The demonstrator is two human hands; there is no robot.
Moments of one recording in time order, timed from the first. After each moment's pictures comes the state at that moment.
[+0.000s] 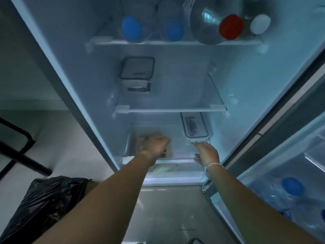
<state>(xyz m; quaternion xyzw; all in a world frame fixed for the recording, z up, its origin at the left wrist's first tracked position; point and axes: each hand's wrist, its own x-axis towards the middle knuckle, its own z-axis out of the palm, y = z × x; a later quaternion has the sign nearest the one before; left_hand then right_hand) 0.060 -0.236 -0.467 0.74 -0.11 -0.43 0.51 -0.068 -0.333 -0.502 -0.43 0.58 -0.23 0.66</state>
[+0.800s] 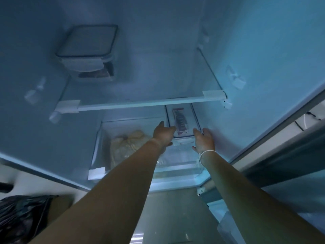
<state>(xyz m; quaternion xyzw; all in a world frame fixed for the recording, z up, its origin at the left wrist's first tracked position) 0.067 -0.376 -0.556 0.73 -0.11 -0.46 0.49 -0.036 -0.443 -0.599 -0.46 0.60 -0.27 0.60</state>
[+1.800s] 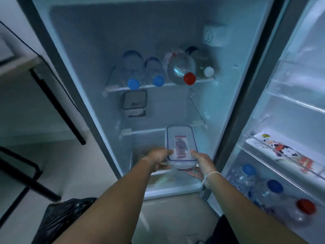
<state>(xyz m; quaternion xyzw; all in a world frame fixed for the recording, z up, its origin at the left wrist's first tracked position) 0.018 -0.197 -0.372 0.72 -0.15 -0.52 0.44 -0.118 -0.268 -0.412 -0.40 0.50 -0.23 0.74</state>
